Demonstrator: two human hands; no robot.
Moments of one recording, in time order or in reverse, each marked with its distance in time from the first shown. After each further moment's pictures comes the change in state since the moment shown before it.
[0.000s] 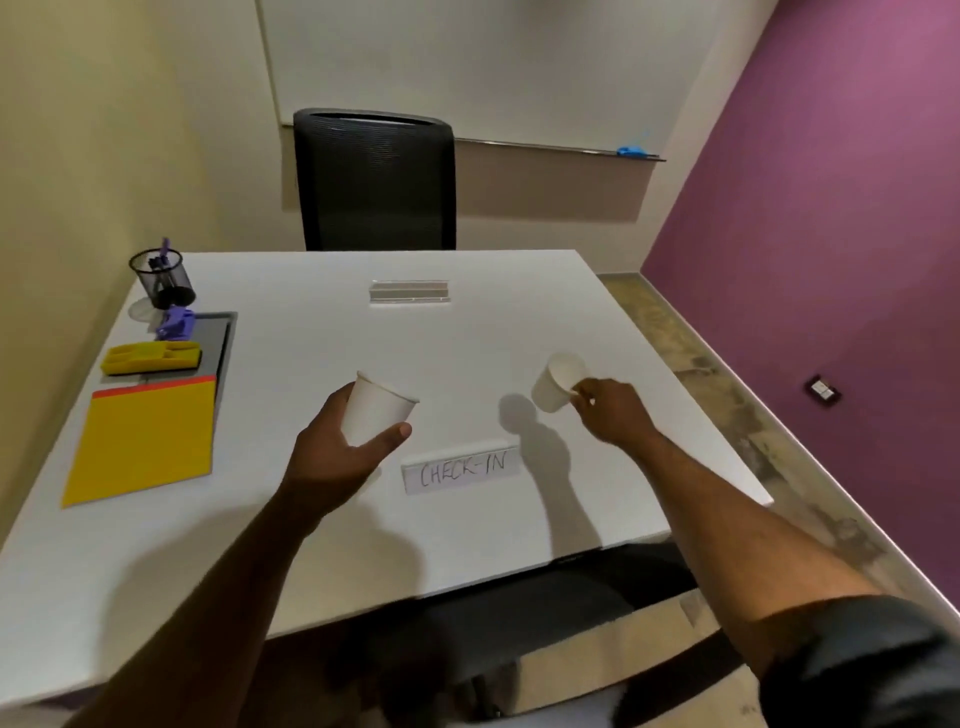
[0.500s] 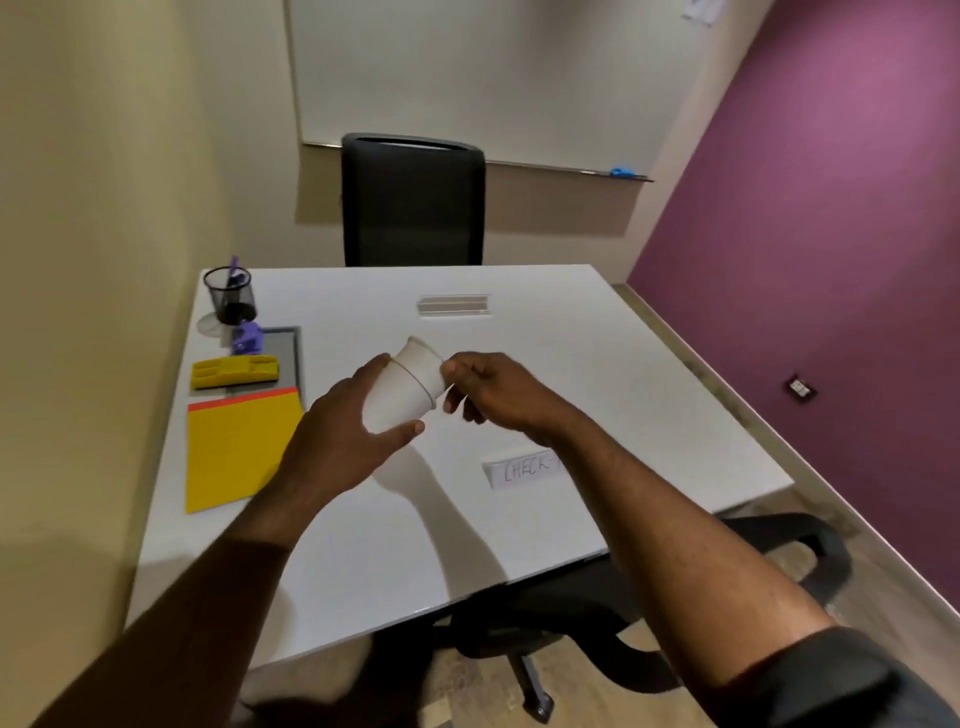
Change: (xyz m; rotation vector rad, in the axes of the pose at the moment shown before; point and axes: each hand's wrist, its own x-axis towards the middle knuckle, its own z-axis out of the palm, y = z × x) left_hand 0.014 -0.037 -0.168 0.319 -0.021 0.277; right_hand -0.072 -0.329 -0.047 0.704 -0.287 -0.192
